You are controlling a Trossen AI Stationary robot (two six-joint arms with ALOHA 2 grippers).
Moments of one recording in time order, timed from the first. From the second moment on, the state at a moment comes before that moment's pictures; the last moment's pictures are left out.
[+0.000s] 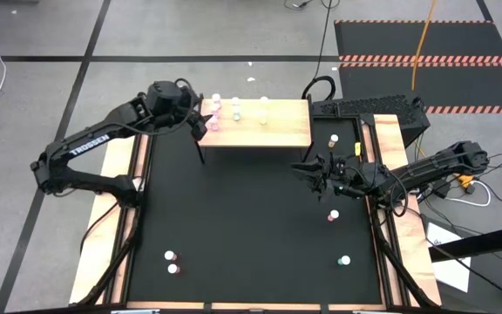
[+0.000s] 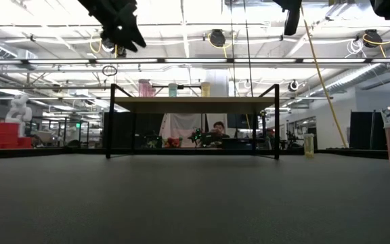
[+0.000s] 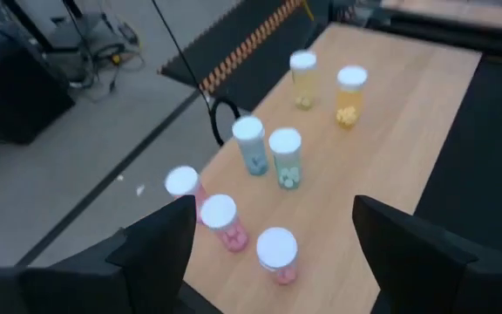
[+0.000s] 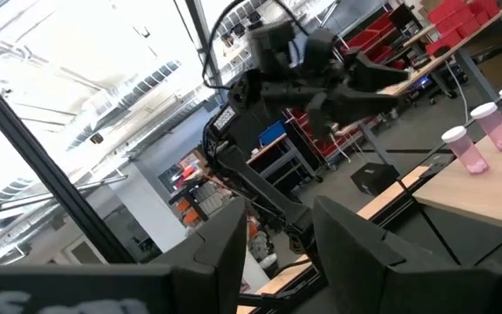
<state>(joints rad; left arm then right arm) 0.56 1.17 1.20 -0.57 -0.12 0.12 0.21 1.03 0.50 0.80 0.42 0.59</state>
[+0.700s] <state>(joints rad) 0.53 1.02 1.20 -0.42 -0.08 -0.10 0.08 1.03 0.50 0.82 0.31 0.61</state>
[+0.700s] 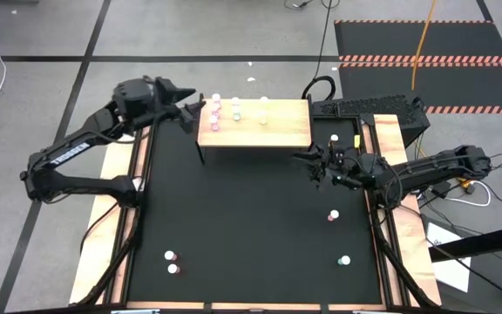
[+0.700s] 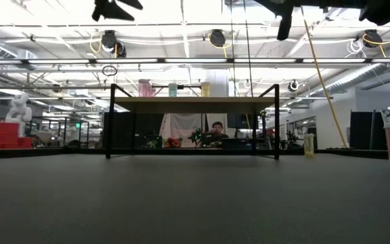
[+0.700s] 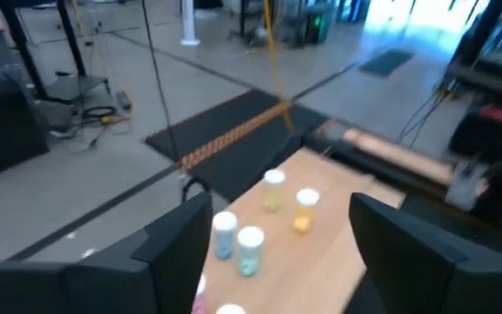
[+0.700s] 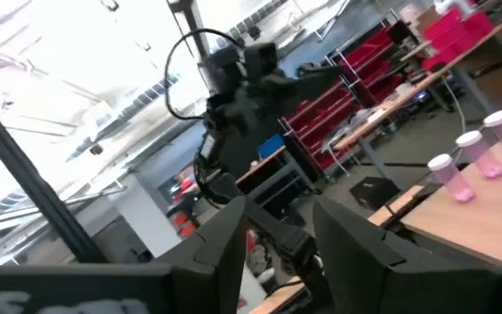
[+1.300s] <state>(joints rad) 0.26 0.87 1.20 -0.71 -0.22 -0.40 0.09 1.03 0.50 0.78 0.28 0.56</state>
